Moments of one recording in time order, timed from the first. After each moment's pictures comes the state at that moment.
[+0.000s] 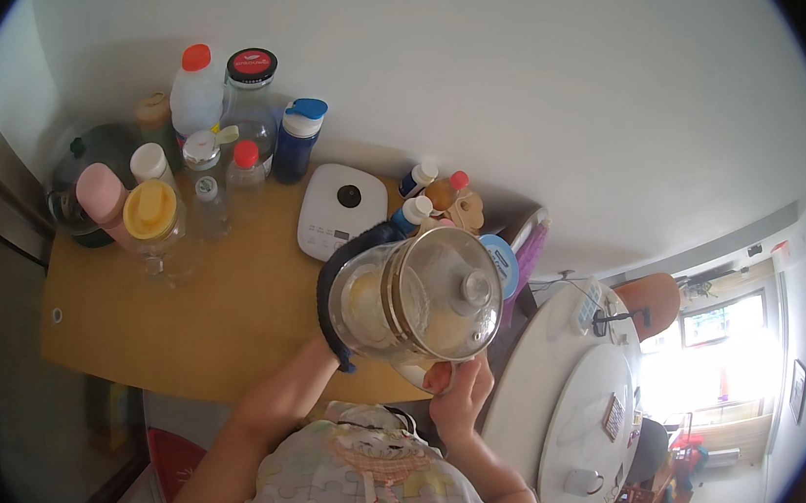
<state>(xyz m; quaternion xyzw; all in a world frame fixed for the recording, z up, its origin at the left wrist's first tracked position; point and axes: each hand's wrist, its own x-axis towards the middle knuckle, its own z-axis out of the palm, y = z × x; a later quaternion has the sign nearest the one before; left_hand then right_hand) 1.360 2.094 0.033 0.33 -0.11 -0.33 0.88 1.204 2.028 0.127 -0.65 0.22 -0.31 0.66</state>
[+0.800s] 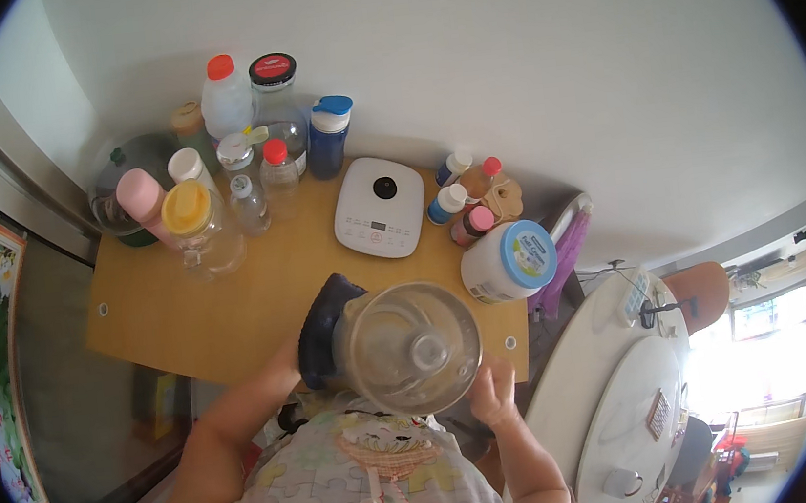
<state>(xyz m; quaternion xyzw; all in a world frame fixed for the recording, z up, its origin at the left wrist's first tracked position) 1.321 2.203 0.027 0.34 -0.04 -0.44 0.83 1.176 1.987 0.123 -0.84 0.07 -0.15 0.52</state>
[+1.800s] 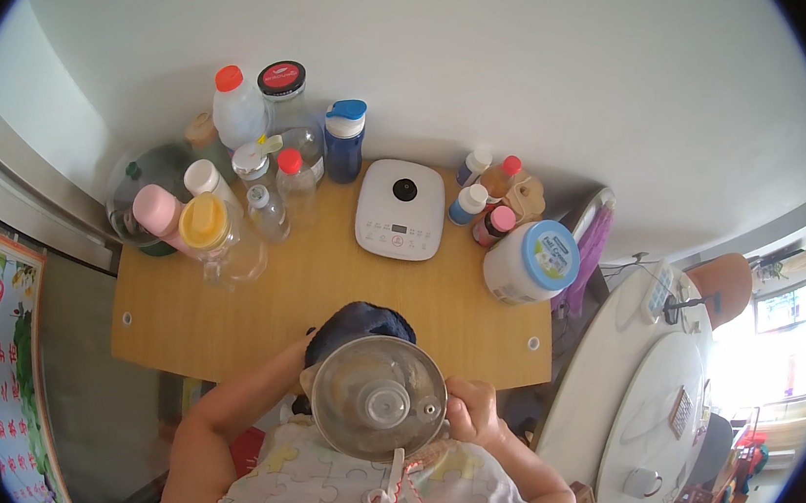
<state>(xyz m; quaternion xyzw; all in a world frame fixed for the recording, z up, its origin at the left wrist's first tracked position) 1.328 2.258 0.040 0.37 0.00 -0.47 0.80 1.185 2.023 0.120 -0.85 -0.01 -0.10 0.52</state>
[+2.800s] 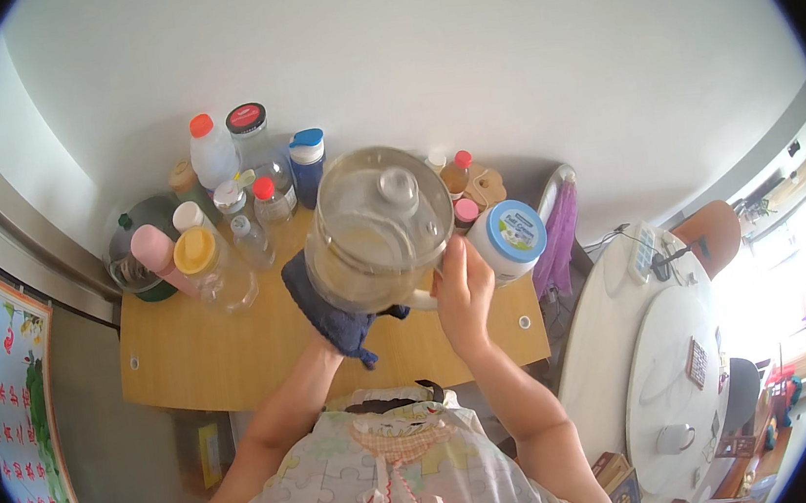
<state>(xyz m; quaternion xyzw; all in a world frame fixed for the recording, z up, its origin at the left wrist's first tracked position) 1.358 2.166 0.054 0.67 -0.29 0.01 0.68 1.276 2.032 0.166 -0.67 0.17 -0.33 0.64</state>
